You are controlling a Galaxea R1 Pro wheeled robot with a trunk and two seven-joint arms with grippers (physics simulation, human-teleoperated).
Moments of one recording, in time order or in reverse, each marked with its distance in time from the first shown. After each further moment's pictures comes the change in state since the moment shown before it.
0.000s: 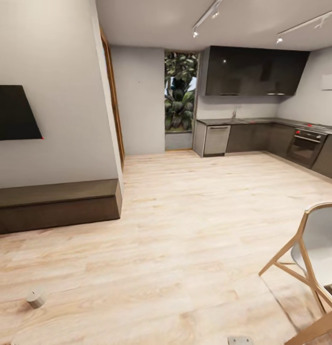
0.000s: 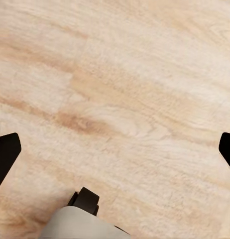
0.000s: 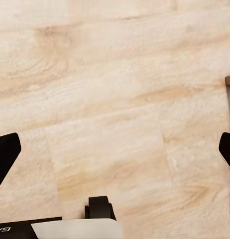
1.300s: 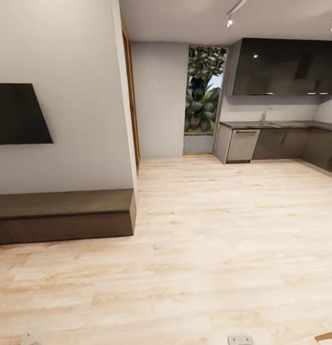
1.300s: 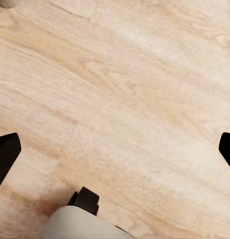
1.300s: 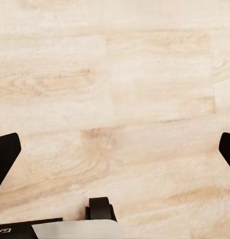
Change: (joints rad) left arm 0.000 0.000 -0.001 0.000 0.000 0.000 -0.001; right arm 0.000 0.000 0.000 -0.005 -0.001 0.000 0.002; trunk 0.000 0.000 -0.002
